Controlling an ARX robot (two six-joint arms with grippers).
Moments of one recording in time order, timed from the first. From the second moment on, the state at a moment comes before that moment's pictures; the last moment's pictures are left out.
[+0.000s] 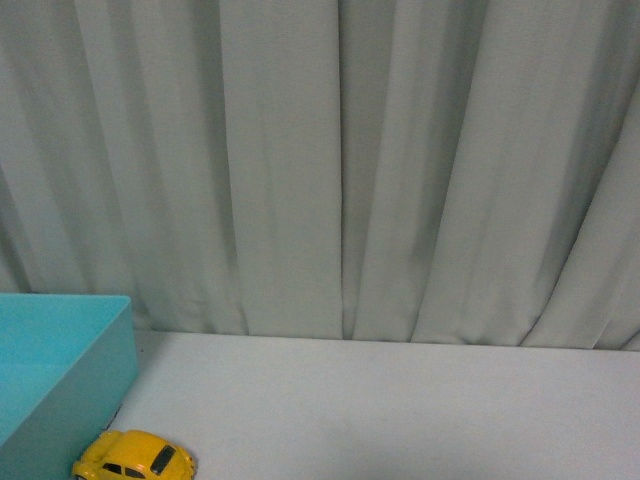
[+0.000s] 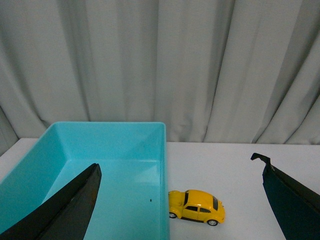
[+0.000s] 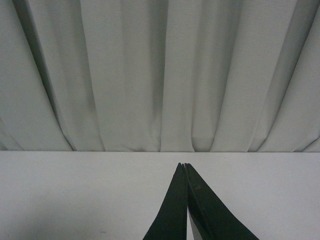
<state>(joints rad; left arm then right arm) 0.00 0.01 0.01 0.00 0.00 0.00 0.00 0.22 0.01 0.23 0.00 -0.02</state>
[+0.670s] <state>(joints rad) 0.00 0.01 0.01 0.00 0.00 0.00 0.00 0.00 0.01 0.00 0.00 -0.02</state>
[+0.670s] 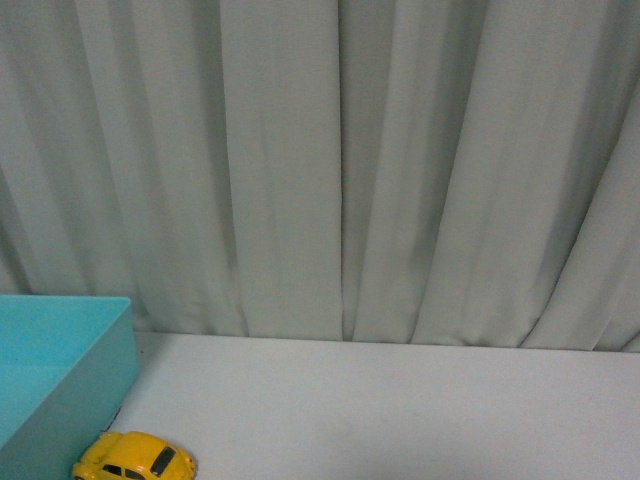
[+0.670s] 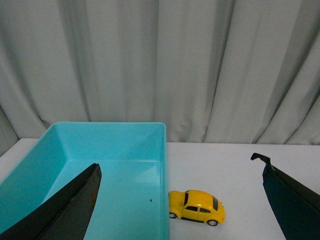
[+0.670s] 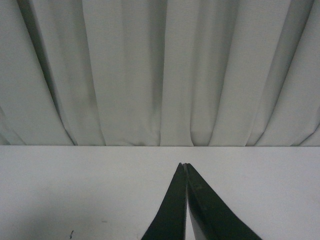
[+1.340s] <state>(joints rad) -0.12 0.44 0.28 -0.34 -0.37 -0.37 0.00 0.00 0.01 0.00 0.00 -0.01</state>
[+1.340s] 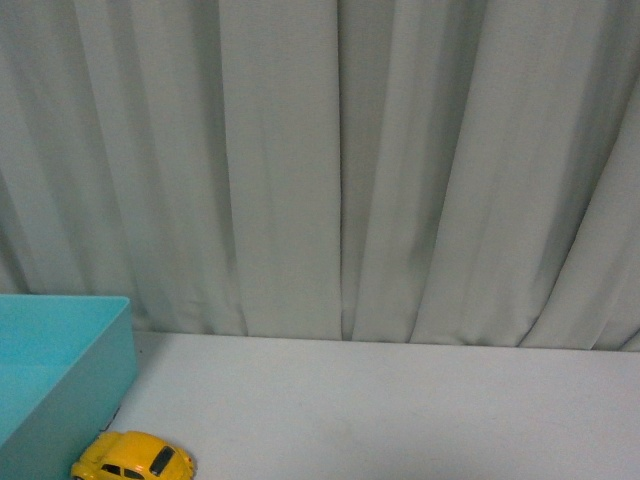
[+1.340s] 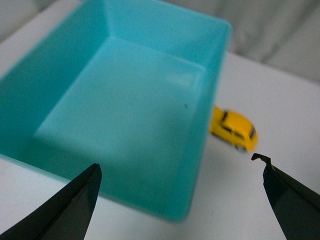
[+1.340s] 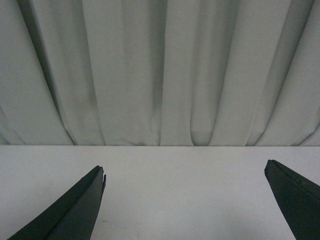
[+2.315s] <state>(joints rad) -0.09 1.73 1.16 -0.09 0.32 0.44 0.00 0.00 0.01 0.00 0.00 -0.01</state>
